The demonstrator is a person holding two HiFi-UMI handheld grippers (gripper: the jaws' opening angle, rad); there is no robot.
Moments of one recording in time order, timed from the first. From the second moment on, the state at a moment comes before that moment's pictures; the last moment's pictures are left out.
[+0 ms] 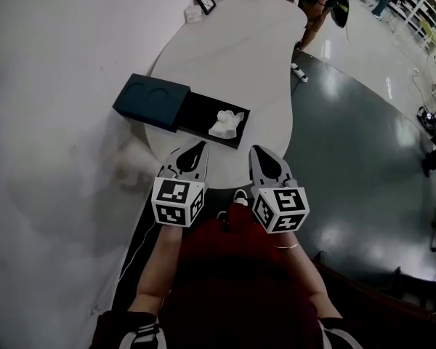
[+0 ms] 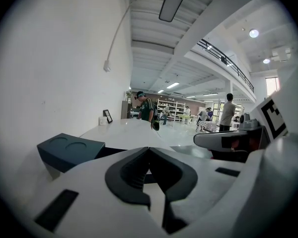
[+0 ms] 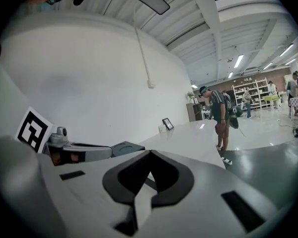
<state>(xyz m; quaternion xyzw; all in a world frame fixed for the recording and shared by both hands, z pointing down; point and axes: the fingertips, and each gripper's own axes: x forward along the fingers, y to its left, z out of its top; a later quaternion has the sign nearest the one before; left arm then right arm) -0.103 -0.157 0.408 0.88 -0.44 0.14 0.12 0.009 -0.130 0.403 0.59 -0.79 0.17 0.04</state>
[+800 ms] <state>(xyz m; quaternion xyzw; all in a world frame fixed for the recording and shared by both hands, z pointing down) -0.119 -0.133 0.392 0.88 -0.45 0.08 0.11 0.001 -0.105 0.397 0.59 -0.79 0.15 0.05</state>
